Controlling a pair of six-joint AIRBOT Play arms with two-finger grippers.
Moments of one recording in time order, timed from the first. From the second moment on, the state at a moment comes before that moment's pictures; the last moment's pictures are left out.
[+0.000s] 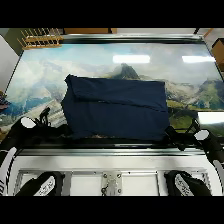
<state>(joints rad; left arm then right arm) 0.19 -1.05 0.53 1.09 -1.10 -1.48 -0.32 -0.92 0.35 -1.10 0.86 1.81</state>
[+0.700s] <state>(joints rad) -0.01 -1.03 0.42 1.00 -0.86 -1.48 -0.32 -0.91 0.35 -1.10 0.86 1.80</state>
